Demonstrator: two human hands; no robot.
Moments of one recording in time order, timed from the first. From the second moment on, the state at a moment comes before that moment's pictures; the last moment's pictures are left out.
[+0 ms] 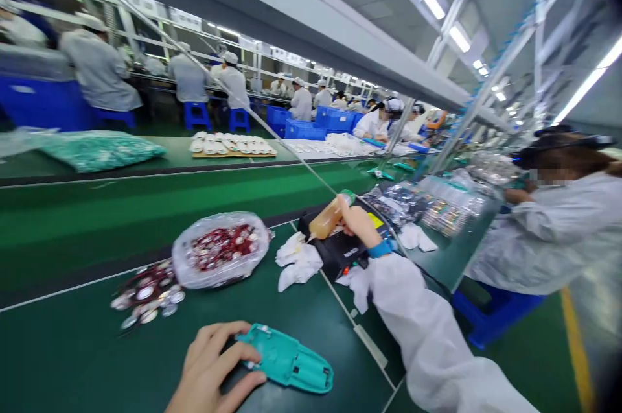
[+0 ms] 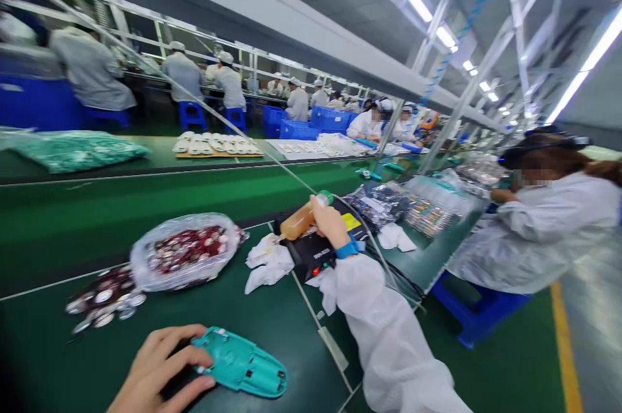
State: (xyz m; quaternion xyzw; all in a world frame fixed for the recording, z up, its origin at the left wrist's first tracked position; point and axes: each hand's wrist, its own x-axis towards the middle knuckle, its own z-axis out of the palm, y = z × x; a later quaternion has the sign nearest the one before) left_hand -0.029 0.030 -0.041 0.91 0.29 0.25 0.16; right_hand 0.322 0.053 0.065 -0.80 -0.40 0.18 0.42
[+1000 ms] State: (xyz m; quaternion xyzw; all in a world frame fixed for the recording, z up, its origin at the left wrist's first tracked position) left_hand -0.021 0.013 -0.018 0.89 0.29 0.28 0.23; right_hand 0.248 -0.085 0.010 -0.70 -0.65 0.09 0.30
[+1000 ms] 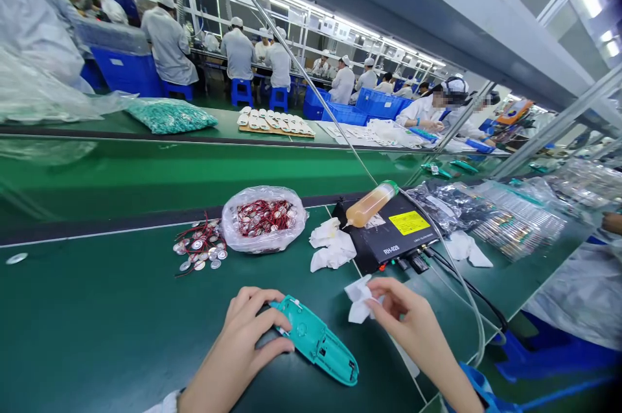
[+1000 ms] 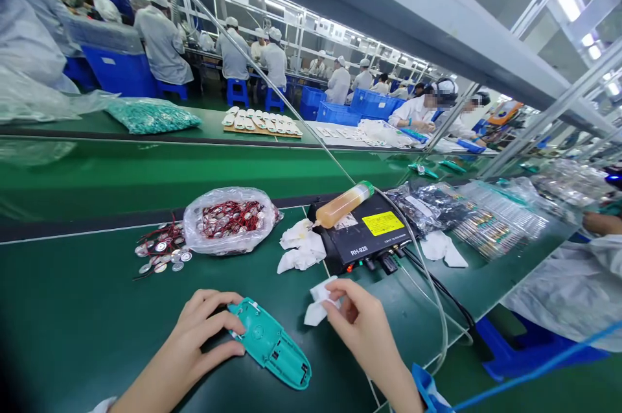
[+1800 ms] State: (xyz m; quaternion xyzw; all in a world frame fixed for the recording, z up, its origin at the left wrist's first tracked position) left_hand -0.020 0.012 -0.019 0.88 0.29 0.28 0.24; right_hand 0.223 -0.077 0.012 -0.58 -0.78 0.01 0.25
